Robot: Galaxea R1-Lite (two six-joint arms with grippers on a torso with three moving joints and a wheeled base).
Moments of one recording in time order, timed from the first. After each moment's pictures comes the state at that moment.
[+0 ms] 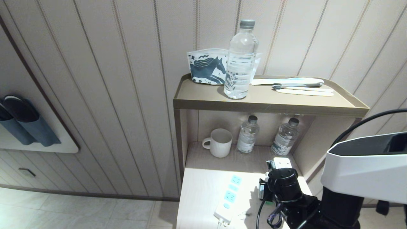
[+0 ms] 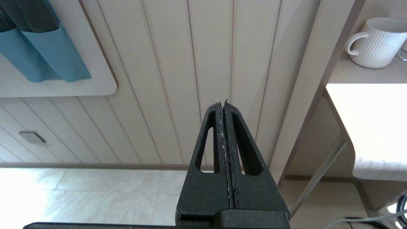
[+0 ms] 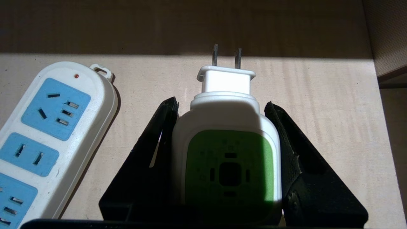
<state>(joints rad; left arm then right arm) 0.00 0.00 0.00 0.00 -0.03 0.08 0.51 2.16 -0.40 -1.18 -0.58 0.35</state>
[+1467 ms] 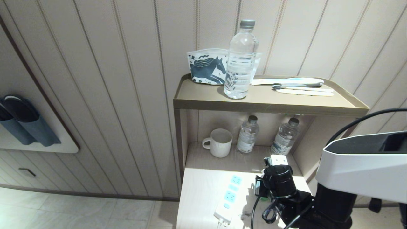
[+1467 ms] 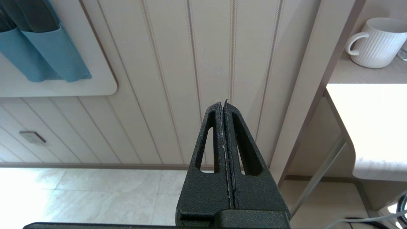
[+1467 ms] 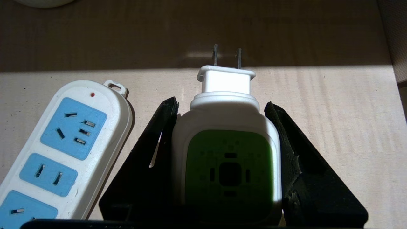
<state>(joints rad) 0.00 0.00 0.00 0.00 -0.03 0.08 0.51 2.18 -0.46 -1.15 -0.57 0.38</state>
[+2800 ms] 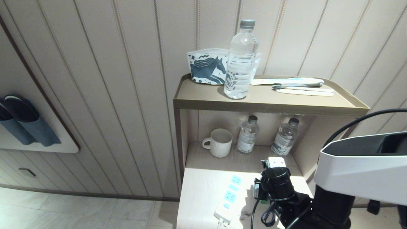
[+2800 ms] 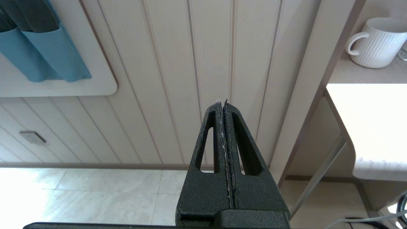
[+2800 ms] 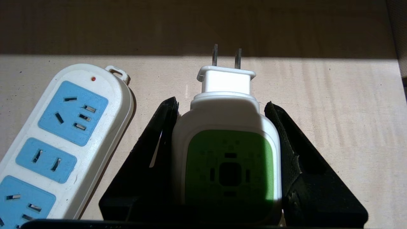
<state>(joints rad) 0.00 0.00 0.00 0.00 -0.03 0.08 0.53 2.18 -0.46 -1.13 -0.58 0.38</state>
